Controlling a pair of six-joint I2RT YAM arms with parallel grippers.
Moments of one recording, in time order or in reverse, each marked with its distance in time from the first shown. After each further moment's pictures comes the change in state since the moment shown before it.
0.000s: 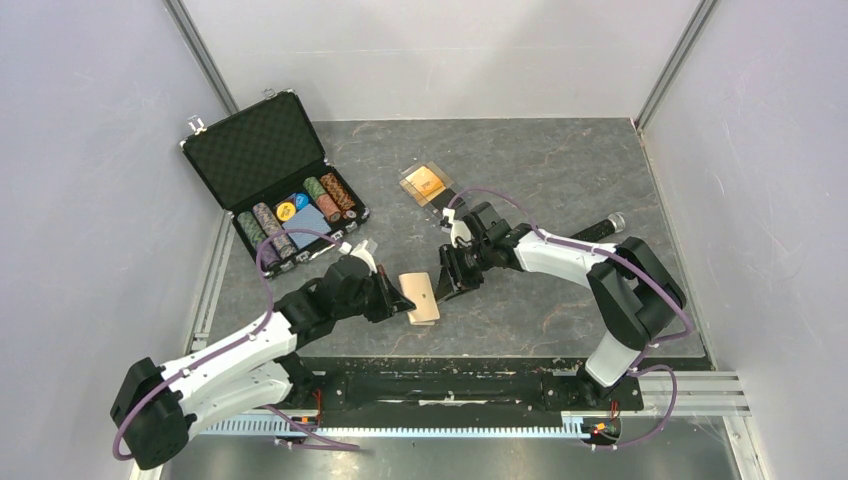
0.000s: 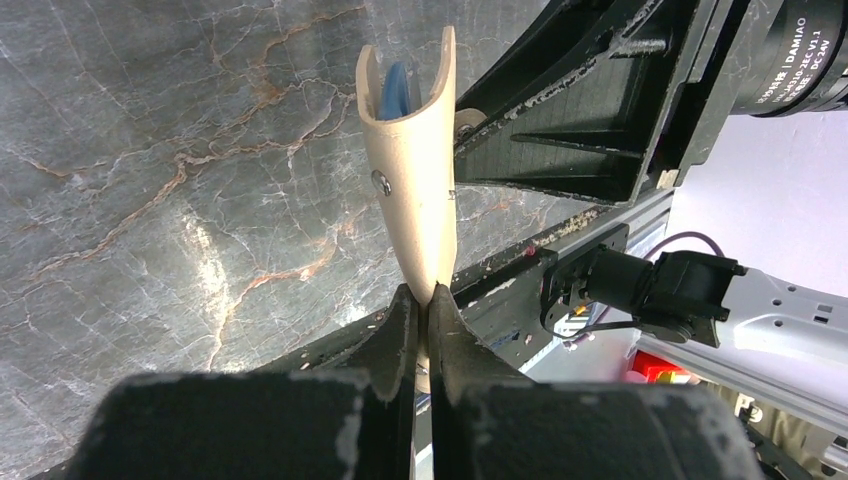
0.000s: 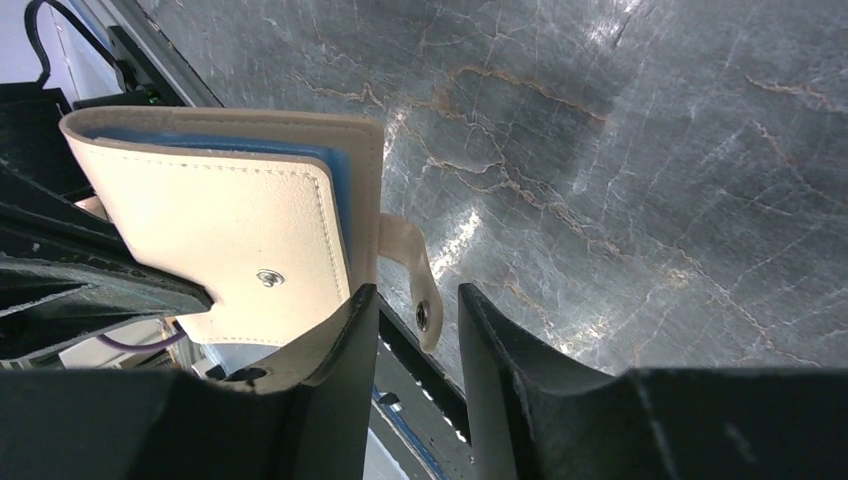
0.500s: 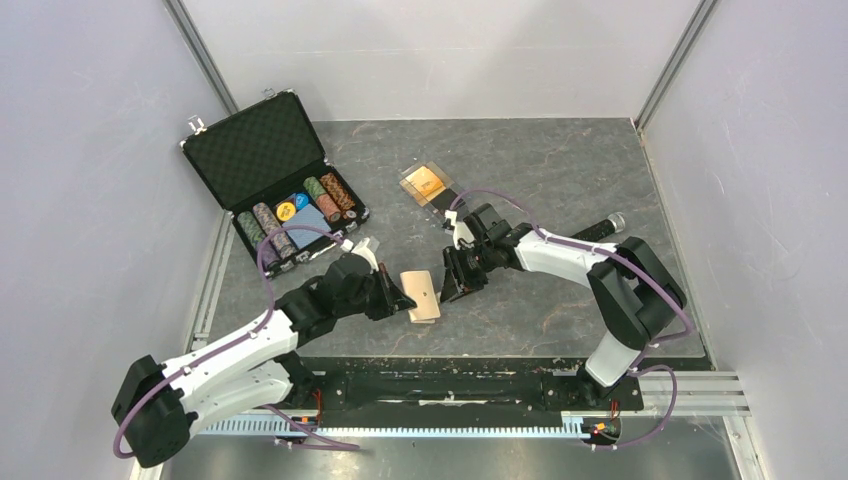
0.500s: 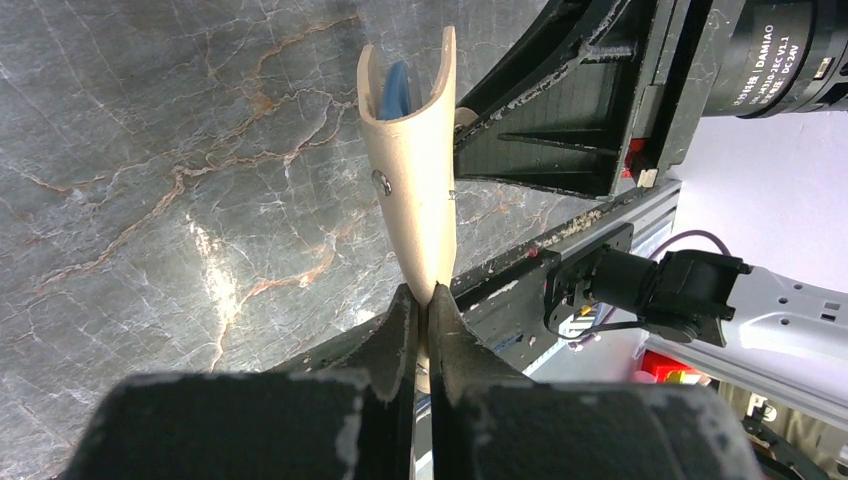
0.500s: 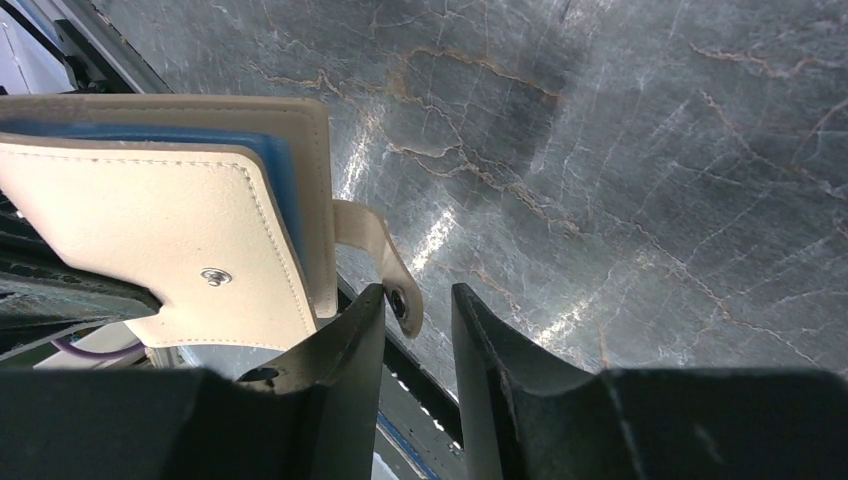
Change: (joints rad) left arm 0.000 0.018 0.019 -0.001 -0.004 0.026; right arm -0.006 -0.002 0.000 -0.046 0.048 -0.031
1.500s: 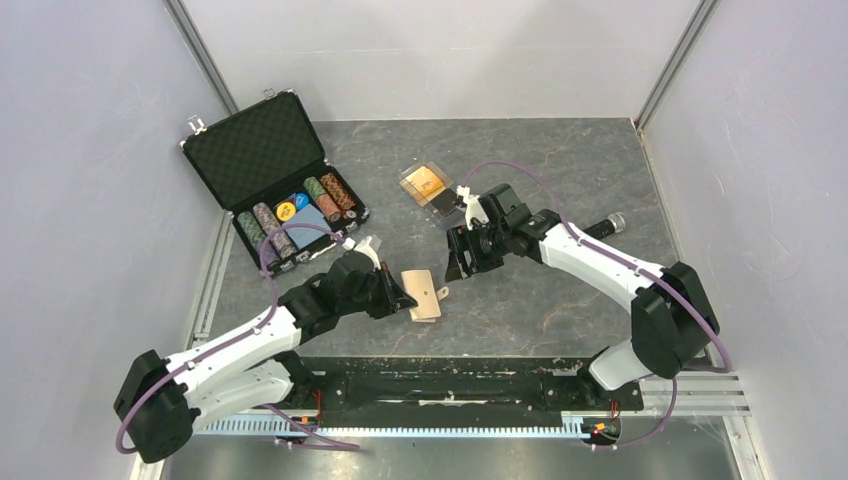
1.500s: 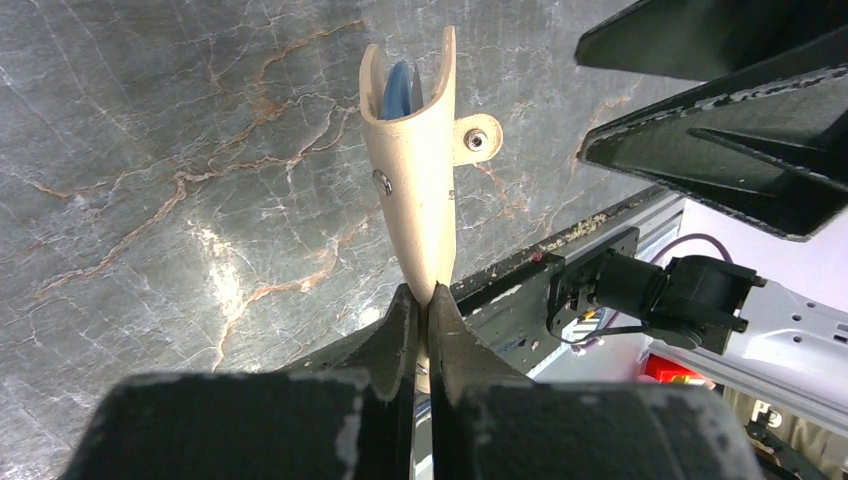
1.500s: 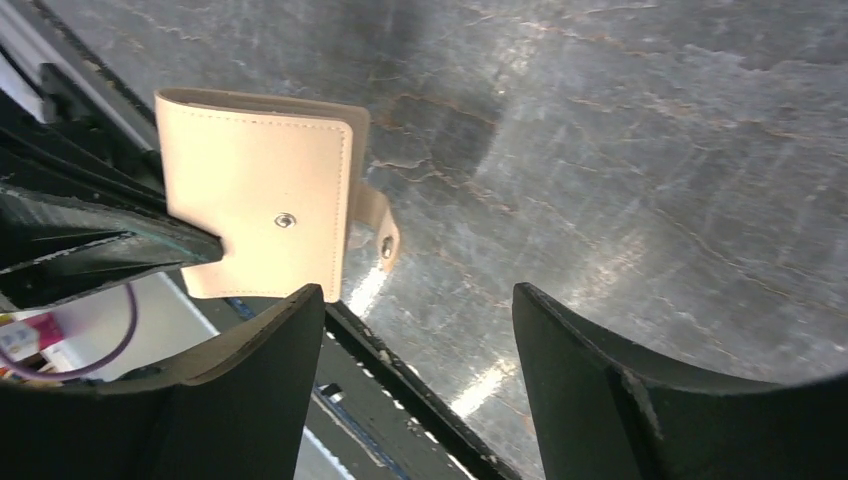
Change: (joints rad) left arm 0.000 0.036 0.018 -0.005 -0.006 0.004; right arm -0.040 -0.182 0.097 -0.179 0.179 -0.130
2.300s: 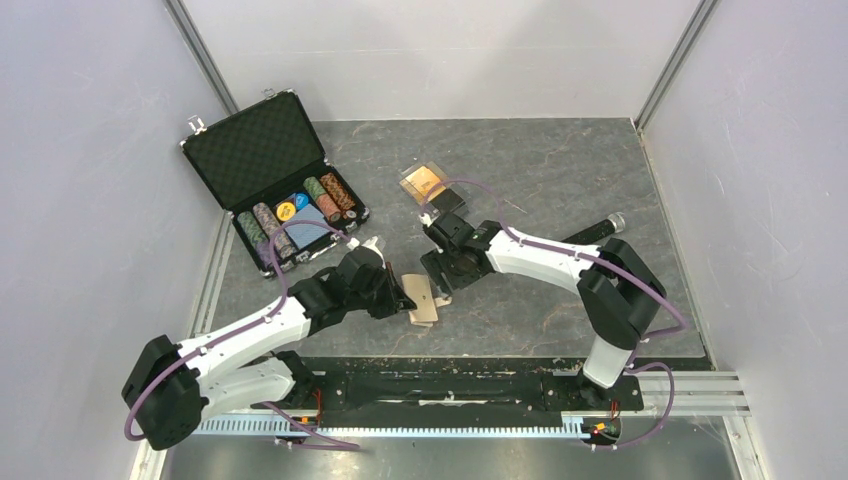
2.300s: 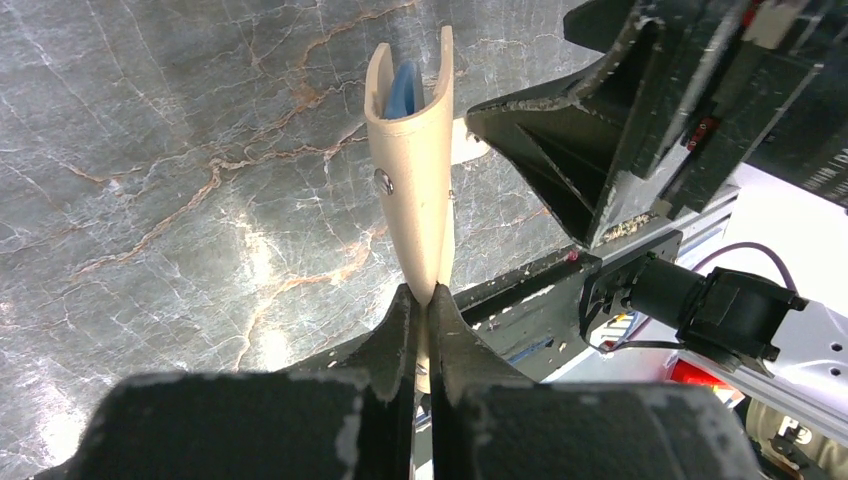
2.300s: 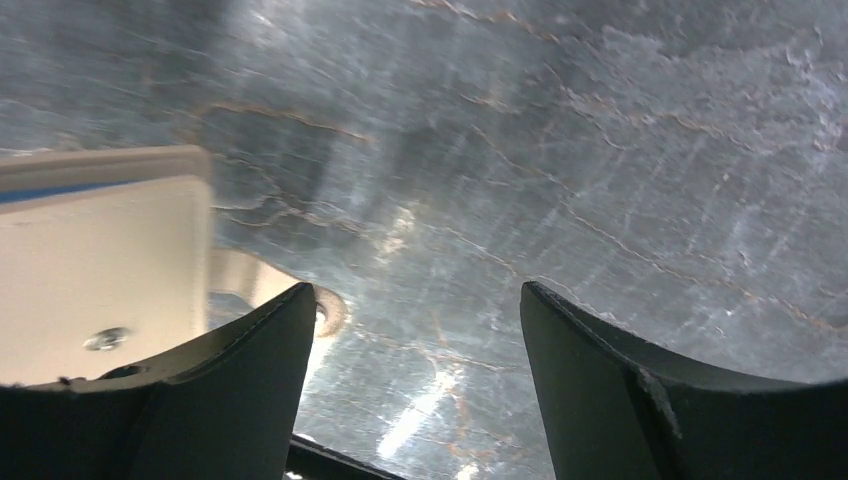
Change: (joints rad) left arm 0.000 0.089 0.049 -0.064 -0.007 0.013; right arm 0.239 0.247 0.136 -0.101 0.474 -0.002
